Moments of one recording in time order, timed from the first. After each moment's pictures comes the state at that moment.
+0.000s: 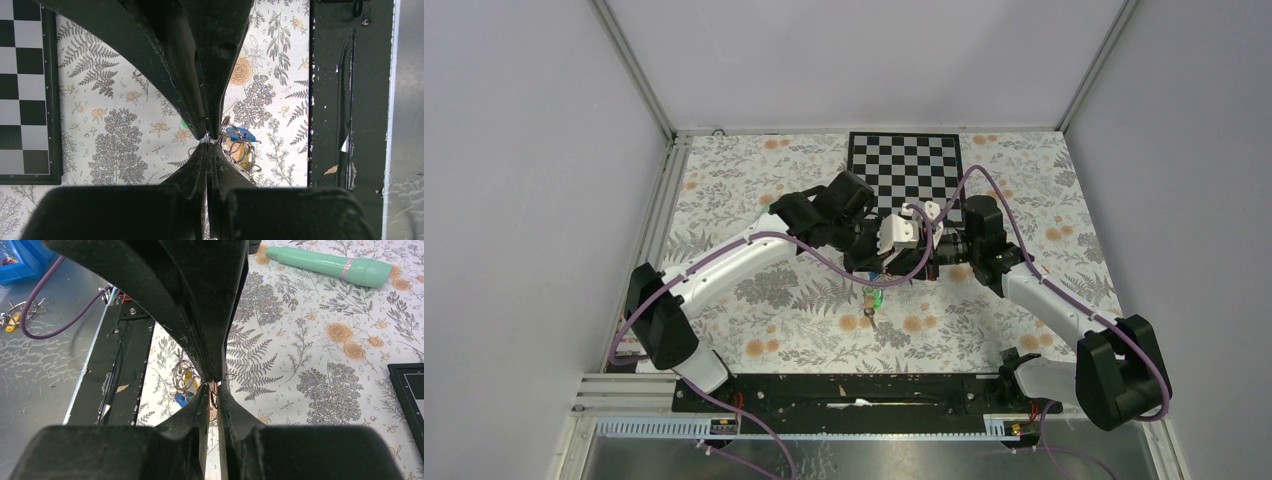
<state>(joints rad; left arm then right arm) -0.85 1.58 1.46 -0.81 0.53 0.55 0.40 1.23 0.68 0.13 -1.19 -0.24</state>
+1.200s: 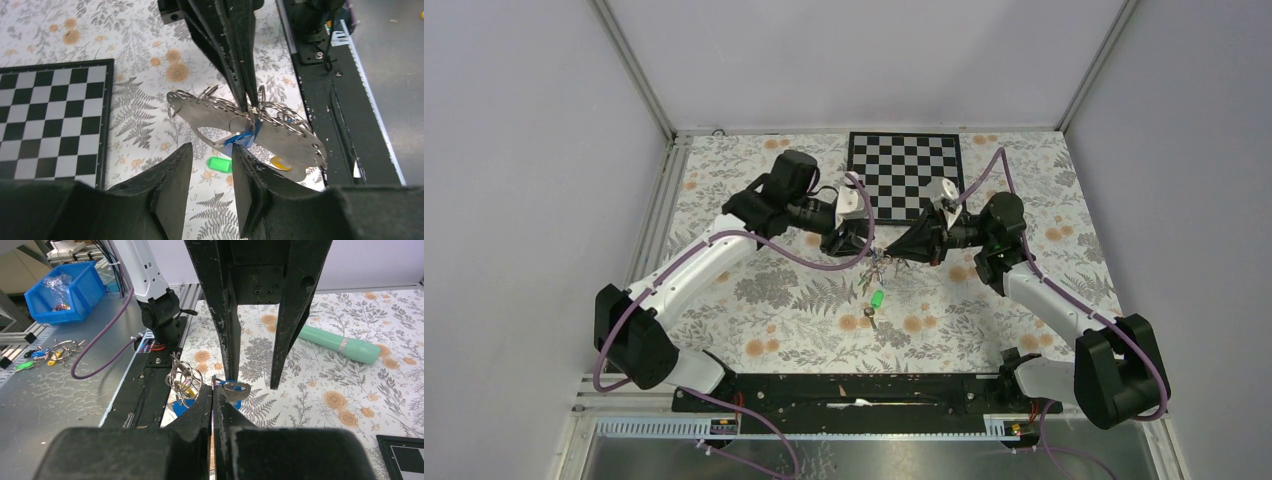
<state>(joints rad) -0.61 1.43 1.30 -0.53 0.93 0.60 0.37 1.24 0.69 0.73 -1.31 0.28</state>
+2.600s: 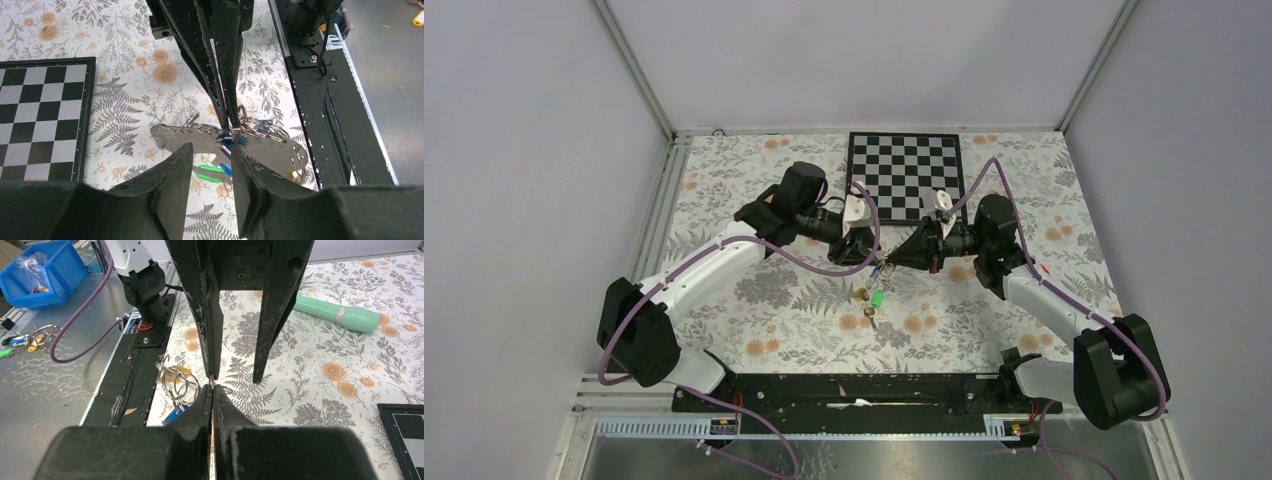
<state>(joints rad) -0.65 1.45 1.19 -0.37 0.96 0.51 0.36 1.24 0.64 0.55 -1.27 0.08</state>
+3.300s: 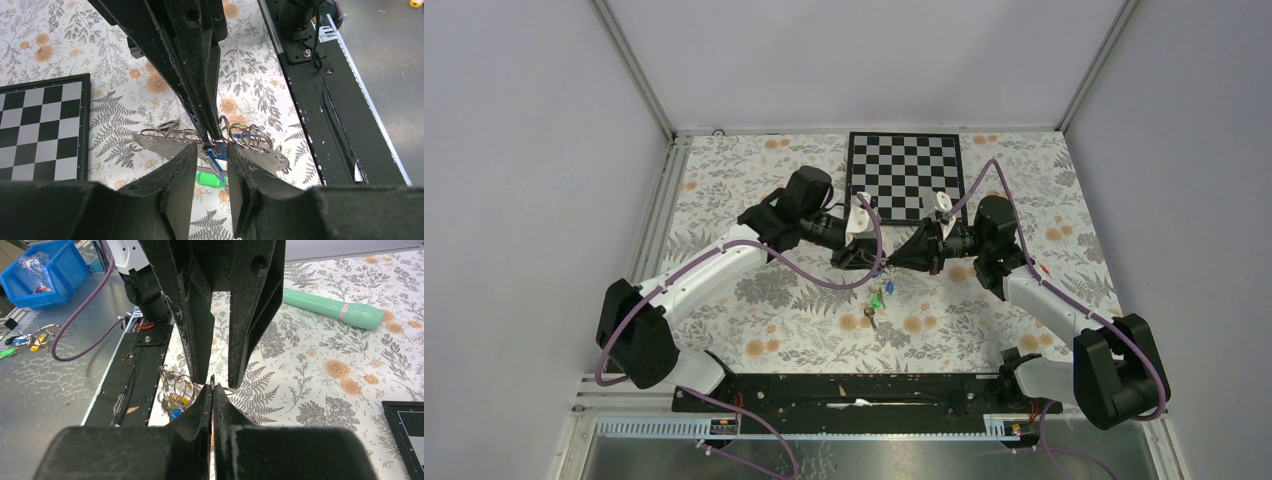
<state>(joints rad) -0.69 1.44 1.19 -0.40 0.96 0.61 0.36 1.24 0.63 0.54 -1.28 0.06</state>
